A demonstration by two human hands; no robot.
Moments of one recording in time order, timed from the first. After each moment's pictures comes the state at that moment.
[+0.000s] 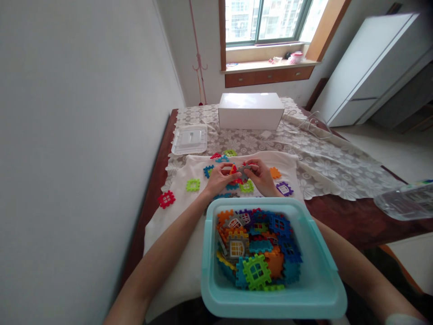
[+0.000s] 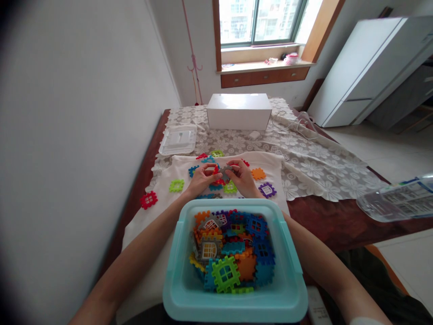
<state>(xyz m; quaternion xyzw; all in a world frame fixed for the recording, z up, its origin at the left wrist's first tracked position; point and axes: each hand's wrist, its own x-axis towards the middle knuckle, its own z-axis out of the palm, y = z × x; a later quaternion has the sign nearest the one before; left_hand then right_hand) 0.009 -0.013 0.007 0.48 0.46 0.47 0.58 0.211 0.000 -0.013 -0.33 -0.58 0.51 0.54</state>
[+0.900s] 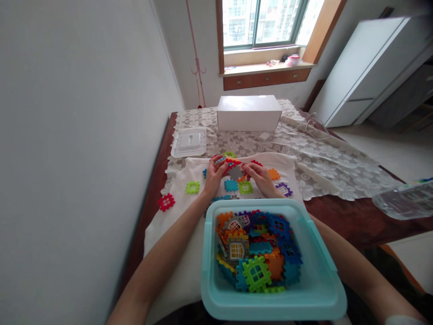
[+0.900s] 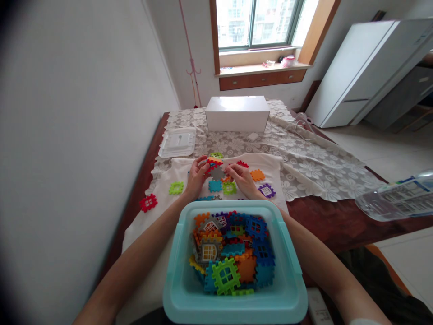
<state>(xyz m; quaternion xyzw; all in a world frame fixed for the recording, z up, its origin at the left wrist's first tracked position) 0.008 -0.006 0.008 0.41 0.41 0.60 0.55 0.219 0.005 -0.013 -0.36 -0.59 0.50 0.51</state>
